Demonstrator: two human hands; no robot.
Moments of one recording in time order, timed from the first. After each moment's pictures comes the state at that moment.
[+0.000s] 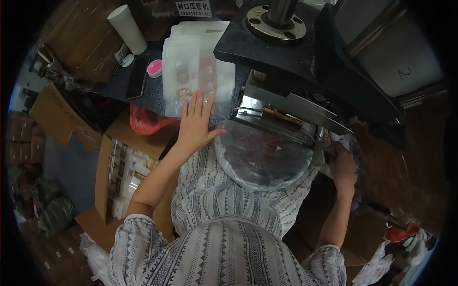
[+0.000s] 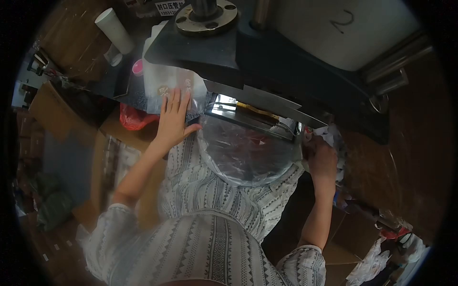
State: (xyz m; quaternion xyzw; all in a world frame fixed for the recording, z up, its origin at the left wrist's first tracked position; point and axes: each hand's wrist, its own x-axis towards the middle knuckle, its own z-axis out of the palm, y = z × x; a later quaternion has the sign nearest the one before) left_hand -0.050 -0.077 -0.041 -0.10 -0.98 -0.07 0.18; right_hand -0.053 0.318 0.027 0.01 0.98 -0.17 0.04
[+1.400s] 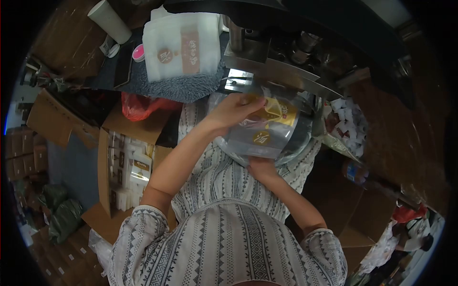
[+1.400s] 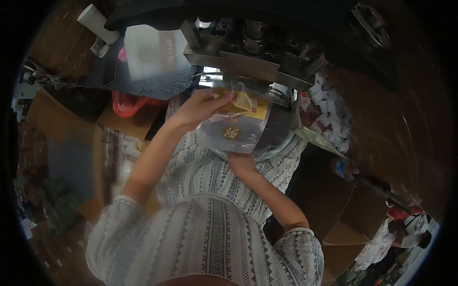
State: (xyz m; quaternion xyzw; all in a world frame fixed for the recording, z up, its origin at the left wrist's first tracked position) left_hand -0.053 0.026 0.006 0.07 -0.64 -0.72 -0.25; right_hand 0.060 0.194 -0.138 -0.28 0.92 -0.22 0.14
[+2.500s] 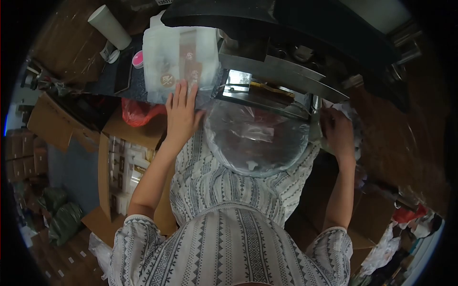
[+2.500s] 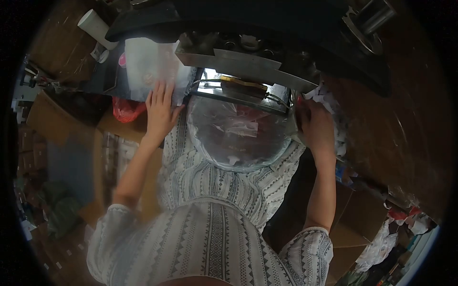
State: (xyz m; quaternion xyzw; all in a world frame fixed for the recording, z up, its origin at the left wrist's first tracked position) left_hand -0.036 -0.072 -0.053 -0.09 -0.97 -0.09 0.23; right_hand -0.064 0.316 0.015 -0.06 0.96 -0.27 -0.04
